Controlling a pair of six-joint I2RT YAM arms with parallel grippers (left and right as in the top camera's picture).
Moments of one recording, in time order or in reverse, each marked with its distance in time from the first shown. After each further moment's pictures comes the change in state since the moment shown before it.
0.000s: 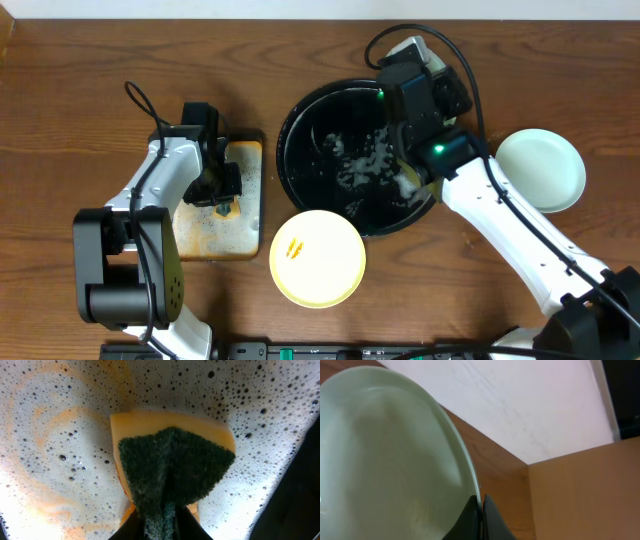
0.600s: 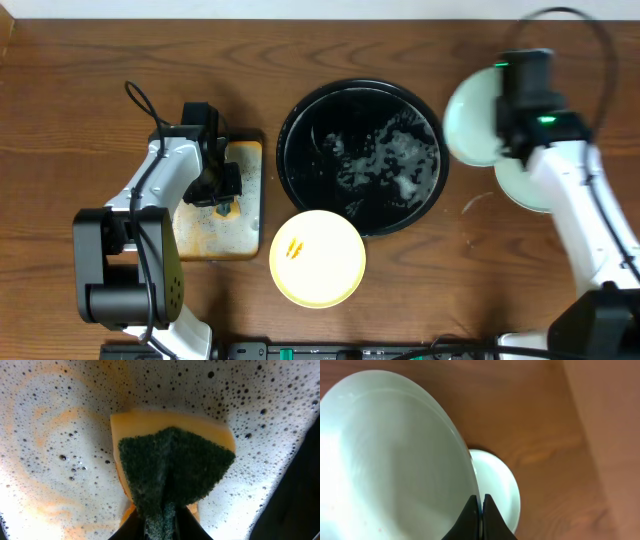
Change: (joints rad) left arm 0.000 0.000 0.000 0.000 0.000 0.000; right arm -0.499 -0.031 0.002 -0.325 -0.356 0.399
